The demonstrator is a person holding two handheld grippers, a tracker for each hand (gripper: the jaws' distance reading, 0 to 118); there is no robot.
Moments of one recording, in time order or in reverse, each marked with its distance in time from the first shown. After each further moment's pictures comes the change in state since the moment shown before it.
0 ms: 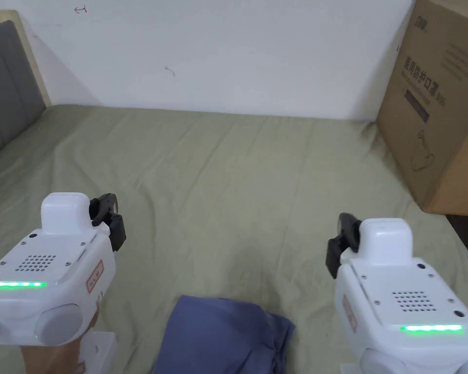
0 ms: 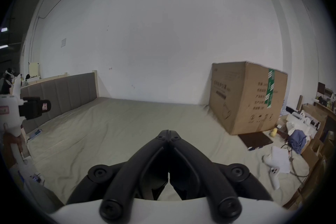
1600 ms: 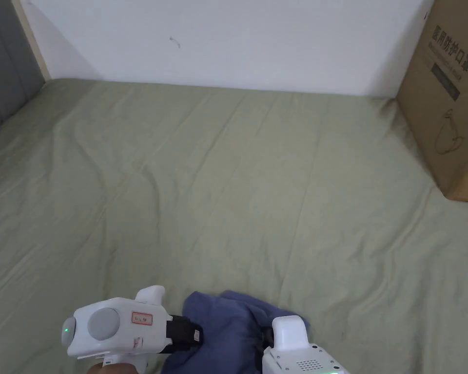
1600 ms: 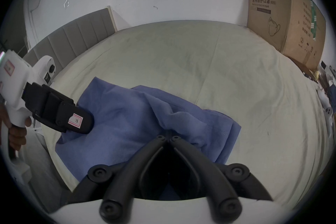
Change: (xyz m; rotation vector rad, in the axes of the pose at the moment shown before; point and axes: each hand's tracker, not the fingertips) left arm -0.003 -0.183 -0.100 -1.032 -0.402 0.424; right arm -0.062 -0.203 -0.079 -0.552 0.237 -0.078
